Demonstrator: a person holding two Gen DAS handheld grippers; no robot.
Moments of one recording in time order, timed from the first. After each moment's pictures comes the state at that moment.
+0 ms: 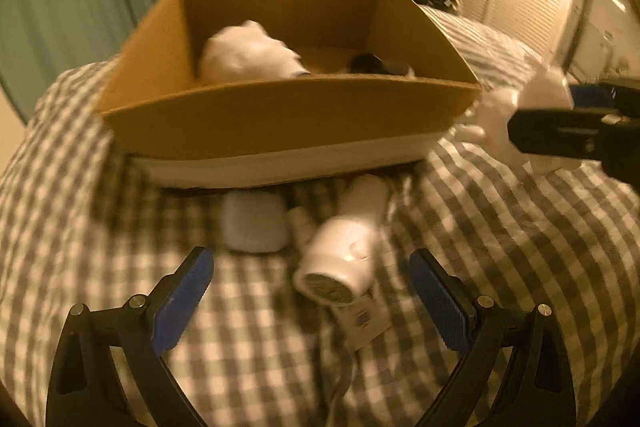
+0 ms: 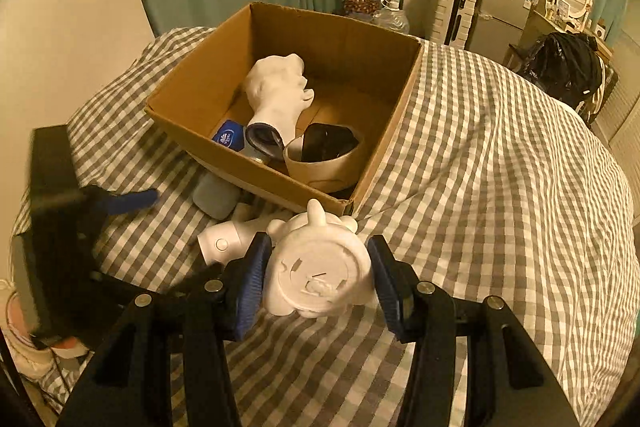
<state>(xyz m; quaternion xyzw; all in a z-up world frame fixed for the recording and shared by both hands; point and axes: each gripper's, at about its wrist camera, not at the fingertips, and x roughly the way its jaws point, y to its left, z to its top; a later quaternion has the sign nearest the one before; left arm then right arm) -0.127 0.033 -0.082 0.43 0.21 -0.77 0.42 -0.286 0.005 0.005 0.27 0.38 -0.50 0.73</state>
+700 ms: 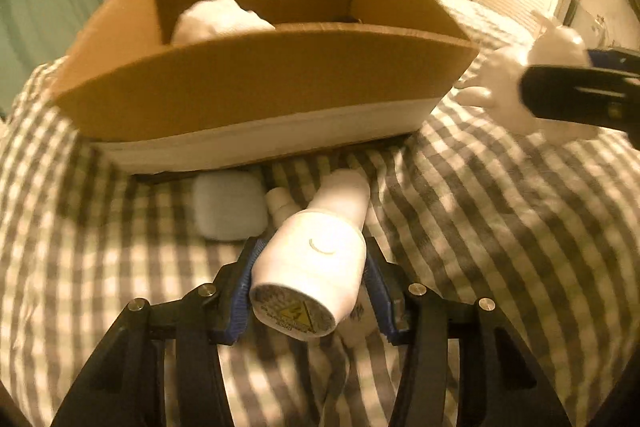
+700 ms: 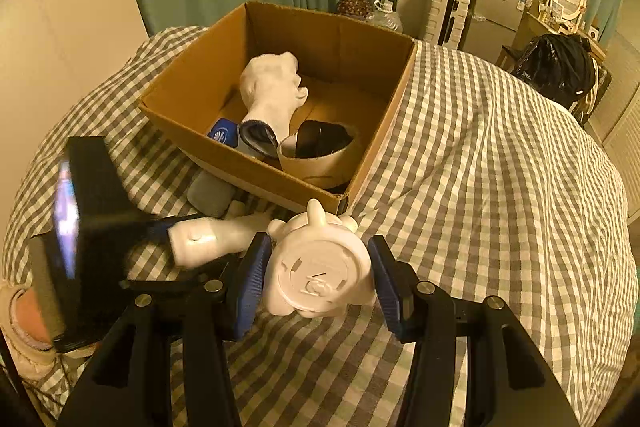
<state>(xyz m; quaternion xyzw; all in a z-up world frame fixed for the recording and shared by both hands) -0.127 0.036 -0.086 0.44 0.21 -0.77 0.41 -0.287 0.011 0.000 0.26 0.38 -0.51 0.72</state>
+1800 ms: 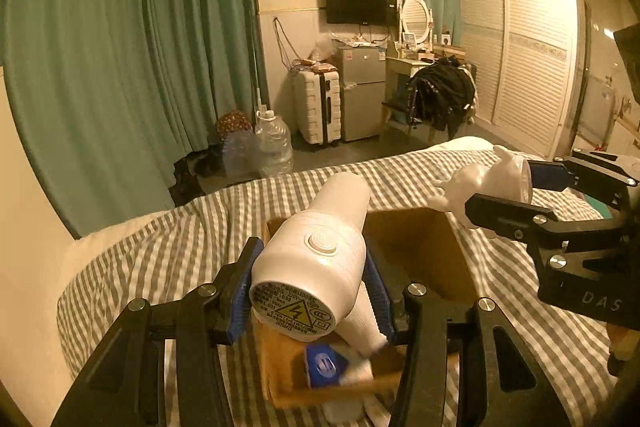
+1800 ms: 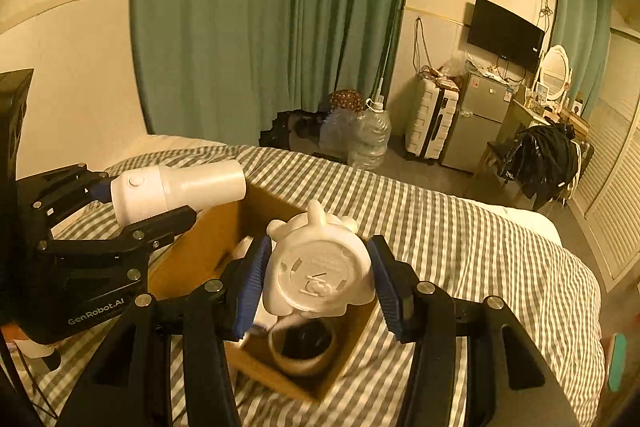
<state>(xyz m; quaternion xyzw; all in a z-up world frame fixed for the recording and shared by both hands) -0.101 -0.070 0.094 0.29 0.12 -0.81 0.49 -0.245 -0.075 0.117 0.15 0.29 -0.56 0.76</state>
